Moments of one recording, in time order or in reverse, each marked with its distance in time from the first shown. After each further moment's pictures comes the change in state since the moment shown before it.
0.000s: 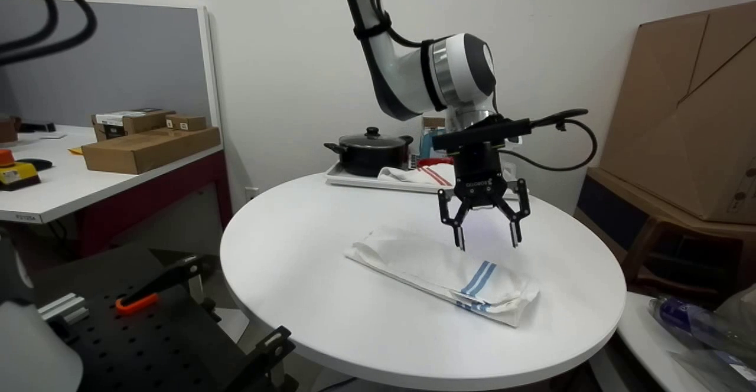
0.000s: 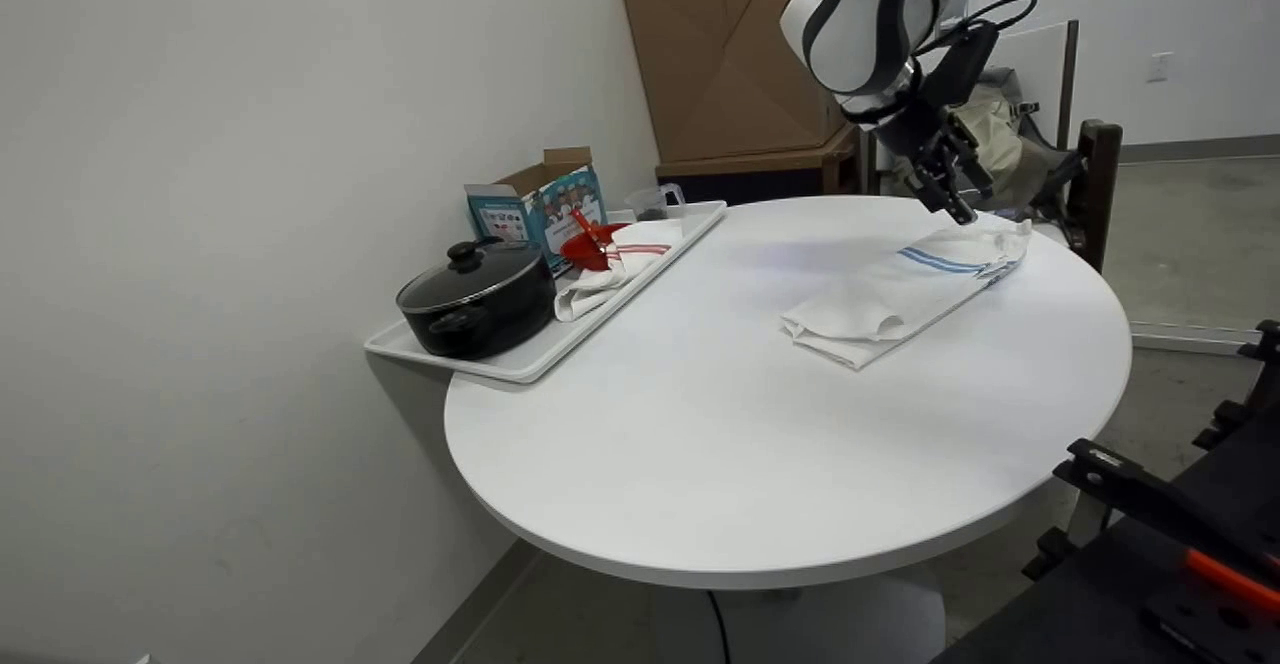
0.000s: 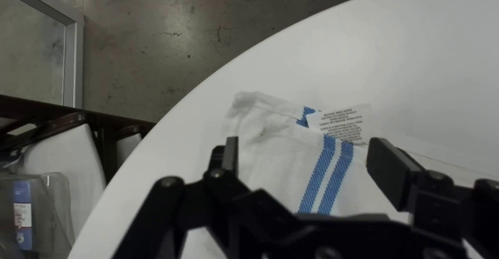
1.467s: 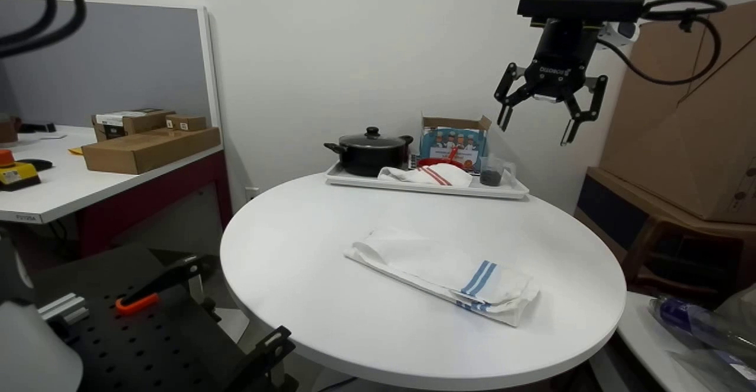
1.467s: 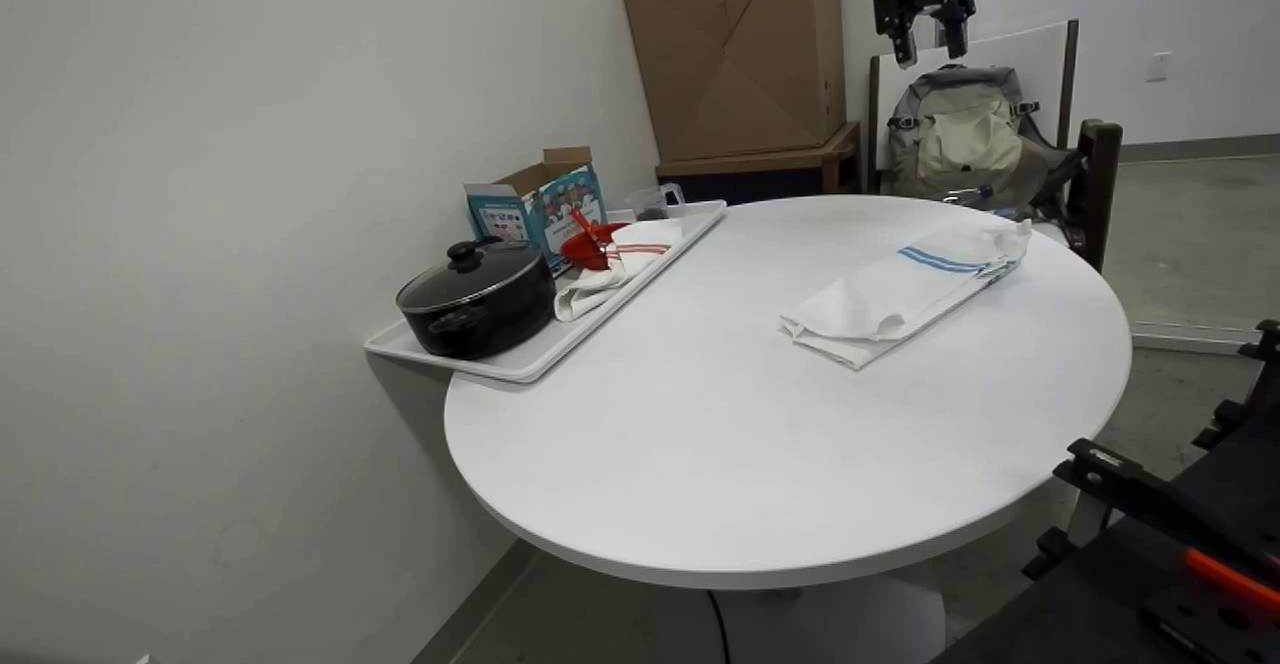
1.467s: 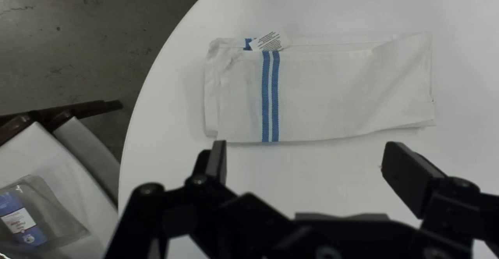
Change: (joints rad) arm -0.213 -0.040 0.051 0.477 0.544 -0.435 -0.247
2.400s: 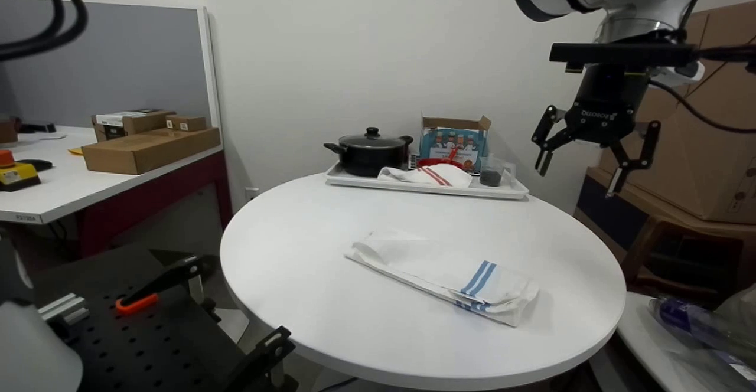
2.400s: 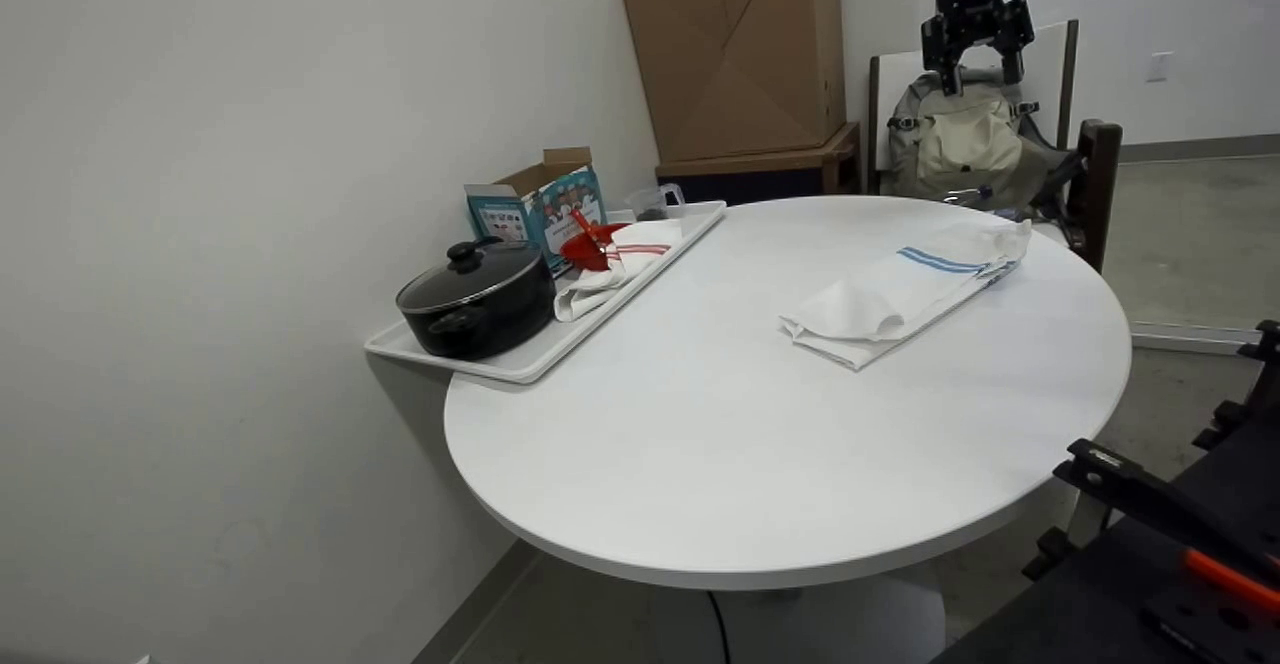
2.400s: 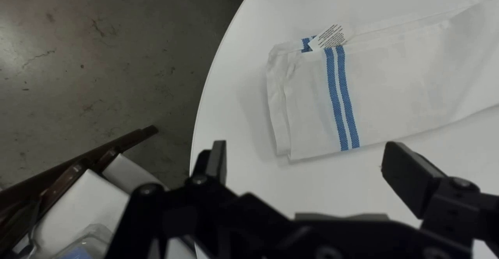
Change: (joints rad) arm -0.071 0.087 -0.041 0.001 0.000 0.098 0.100
